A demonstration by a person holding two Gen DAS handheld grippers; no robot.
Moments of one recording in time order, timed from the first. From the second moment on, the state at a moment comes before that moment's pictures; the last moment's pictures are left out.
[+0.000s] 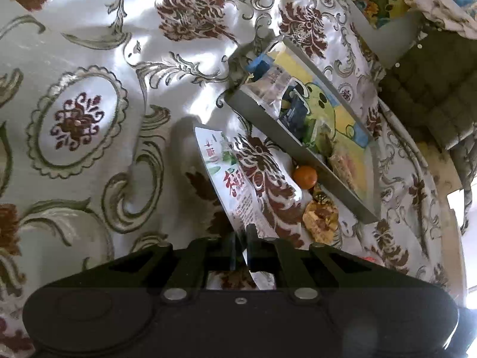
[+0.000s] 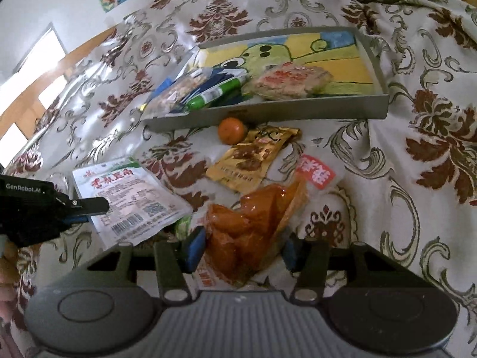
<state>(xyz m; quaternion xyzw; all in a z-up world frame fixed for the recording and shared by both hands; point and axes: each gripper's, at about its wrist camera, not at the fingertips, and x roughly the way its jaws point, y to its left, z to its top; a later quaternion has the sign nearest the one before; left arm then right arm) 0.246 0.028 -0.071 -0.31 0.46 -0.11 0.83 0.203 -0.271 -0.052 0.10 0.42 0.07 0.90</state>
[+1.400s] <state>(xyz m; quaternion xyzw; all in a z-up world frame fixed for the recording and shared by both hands) 0.277 -0.010 -0.083 -0.29 0.42 -0.14 0.85 0.229 -0.264 -0.062 0.12 0.40 0.08 0.90</state>
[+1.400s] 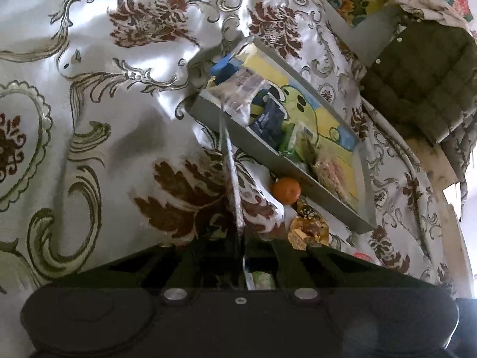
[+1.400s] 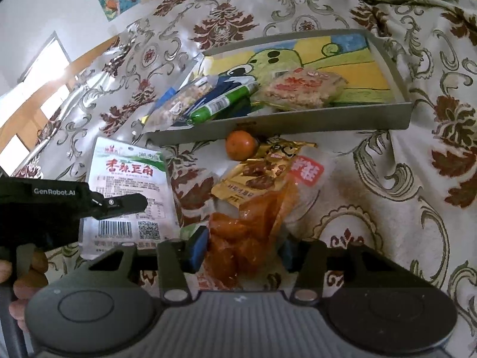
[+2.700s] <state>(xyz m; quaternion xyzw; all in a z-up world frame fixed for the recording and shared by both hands) 0.401 -0.117 -0.010 -0.23 0.30 -0.23 0.90 0.319 -0.369 -0.010 0.21 0.26 0.00 0.94</state>
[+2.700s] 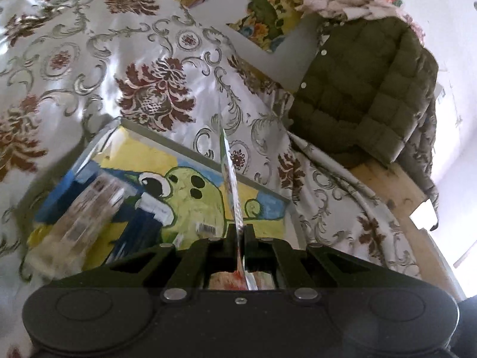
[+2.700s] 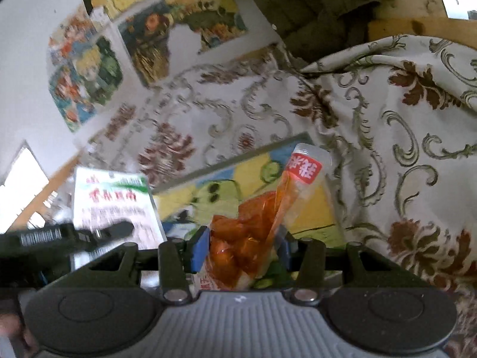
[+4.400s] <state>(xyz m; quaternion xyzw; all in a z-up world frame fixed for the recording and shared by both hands) 0.337 -0.125 0.051 -0.08 0.23 -0.18 0.95 0.283 -0.373 0.041 0.16 0.21 -0.05 0.96</state>
